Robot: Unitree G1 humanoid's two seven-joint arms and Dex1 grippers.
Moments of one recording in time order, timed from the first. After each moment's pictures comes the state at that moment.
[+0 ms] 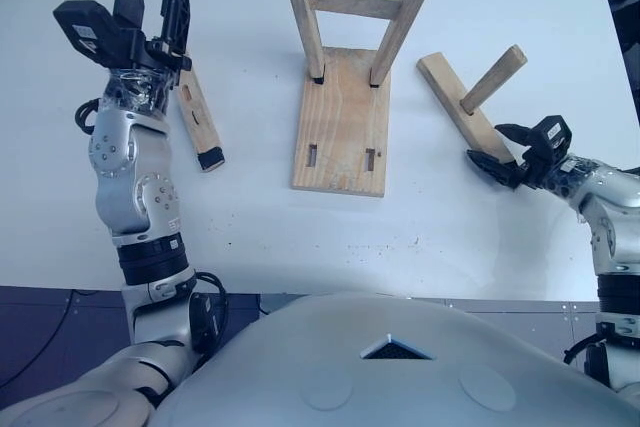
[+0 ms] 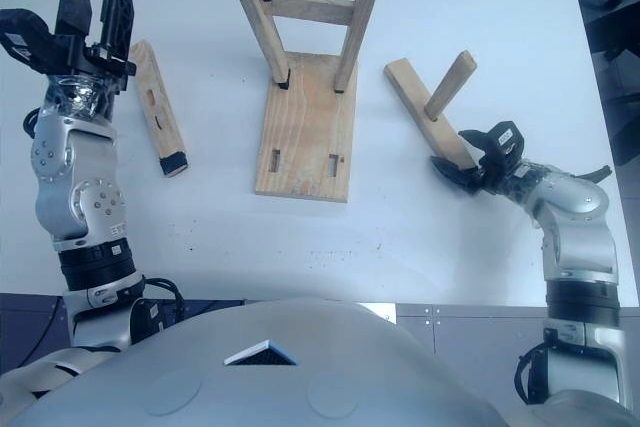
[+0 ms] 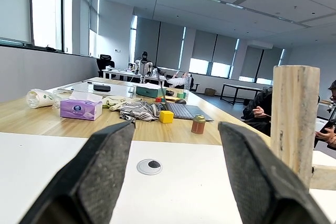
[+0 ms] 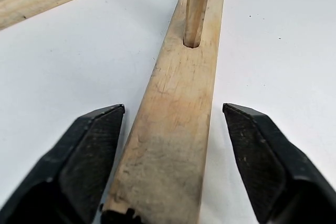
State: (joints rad) left arm -0.08 0.23 0.25 -0.19 -0.44 0.15 -0.30; right arm 0.14 -0.68 -0.11 0.07 0.24 0.21 0.87
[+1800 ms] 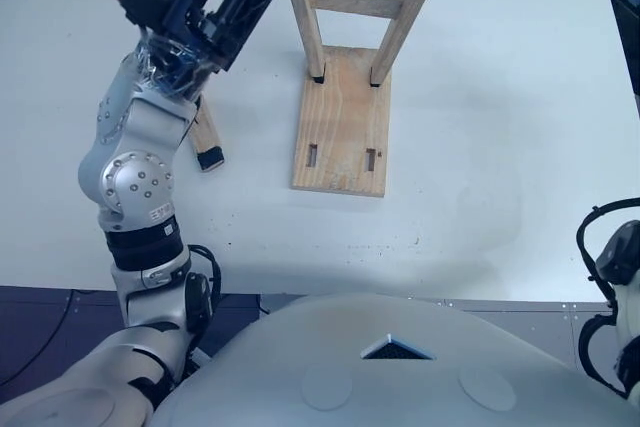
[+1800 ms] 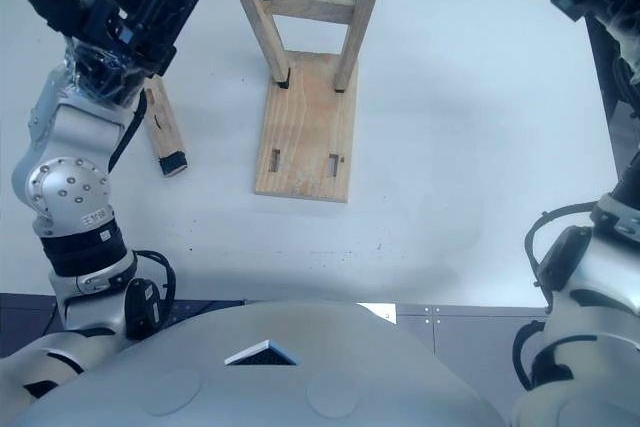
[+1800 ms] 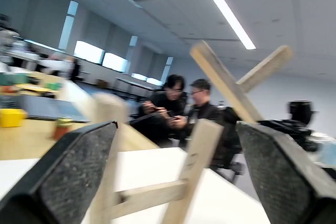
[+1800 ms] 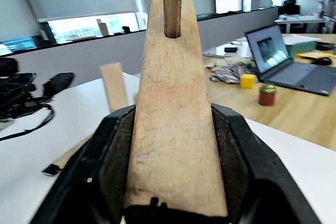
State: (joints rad) left arm -0.25 0.27 0.17 -0.35 -0.91 0.55 -0.50; right arm -0.53 -0.73 -0.35 0.04 0.74 0.76 0.95
